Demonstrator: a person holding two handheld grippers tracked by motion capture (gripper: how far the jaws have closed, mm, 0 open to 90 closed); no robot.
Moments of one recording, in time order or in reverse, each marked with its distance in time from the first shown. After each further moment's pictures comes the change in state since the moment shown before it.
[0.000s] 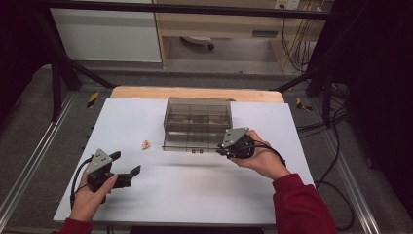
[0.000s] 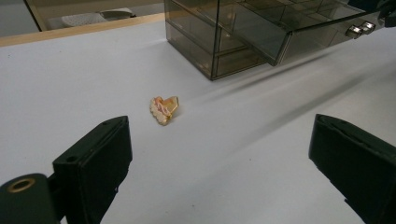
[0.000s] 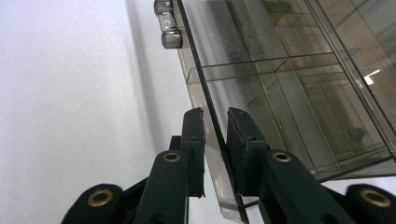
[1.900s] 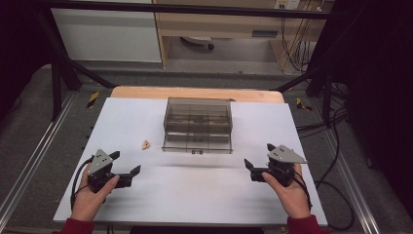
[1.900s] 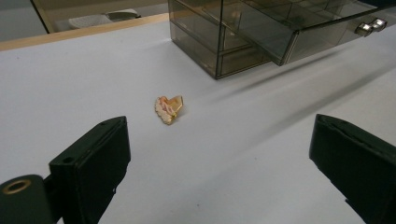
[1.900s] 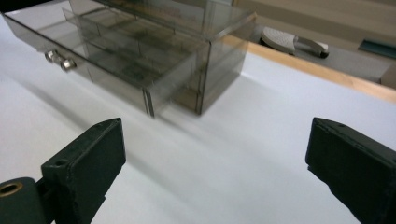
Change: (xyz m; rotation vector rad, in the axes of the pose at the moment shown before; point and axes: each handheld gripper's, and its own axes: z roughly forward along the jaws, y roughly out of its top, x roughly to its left) left arm -0.001 -0.001 0.001 -0.003 0.019 0.008; right arm 0.055 -0.076 -0.075 -0.260 -0.467 0.579
